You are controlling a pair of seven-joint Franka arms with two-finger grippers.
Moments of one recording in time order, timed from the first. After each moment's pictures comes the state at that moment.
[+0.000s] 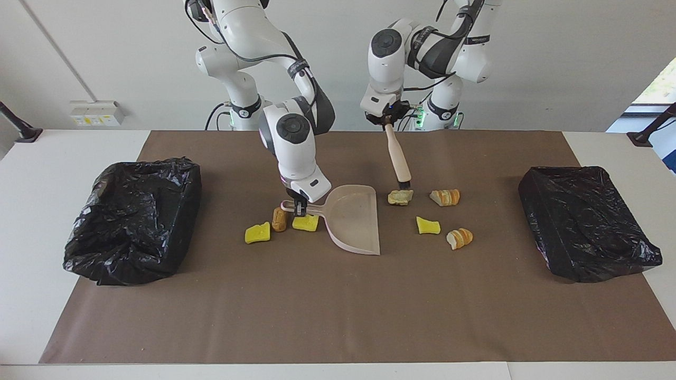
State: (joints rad) left arm -0.79 -0.23 0.06 -2.24 -0.02 1.69 -0.89; right arm 0.50 0.32 -0.05 -1.84 0.01 2.11 -1.08
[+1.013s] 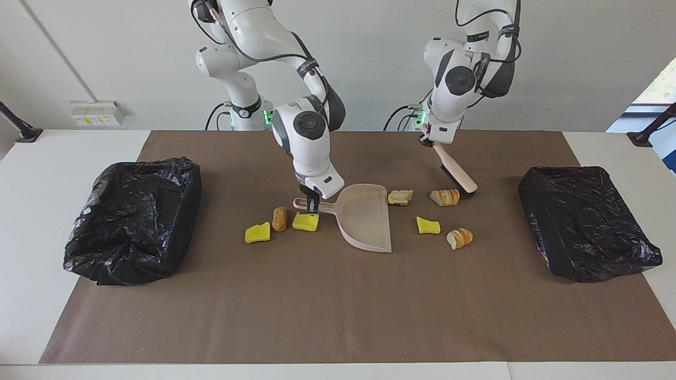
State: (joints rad) left arm -0.49 -0.32 0.04 -2.53 0.00 1.91 -0.87; right arm 0.53 0.33 -0.05 -1.85 0.01 2.14 -1.04
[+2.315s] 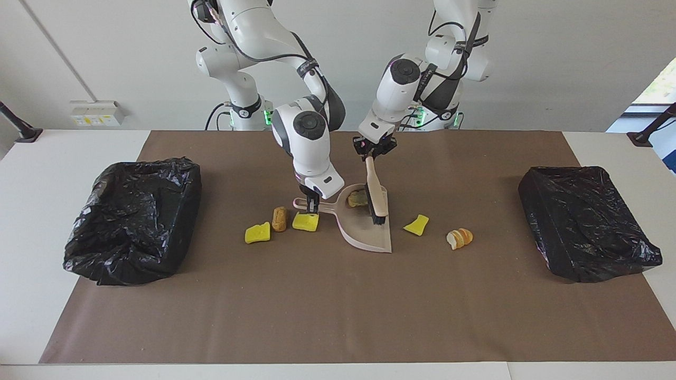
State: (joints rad) left arm -0.74 -0.06 0.02 -2.24 -0.23 2.20 -0.64; right arm 0.53 0.33 -0.05 -1.85 0.01 2.14 -1.04
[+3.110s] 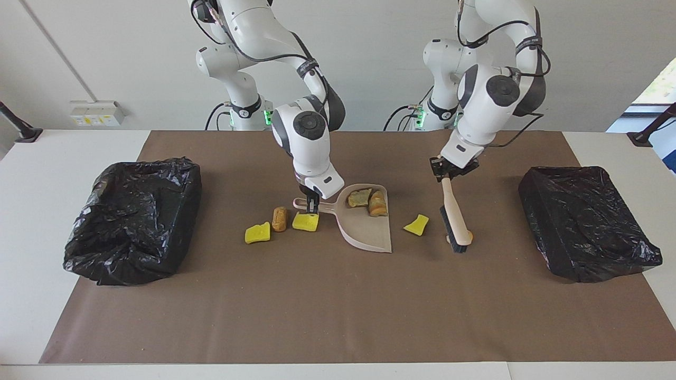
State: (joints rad) left arm -0.28 -0.05 0.05 -2.13 -0.07 1.97 -0.17; right arm 0.53 0.33 -0.05 -1.85 0.01 2.14 -1.03
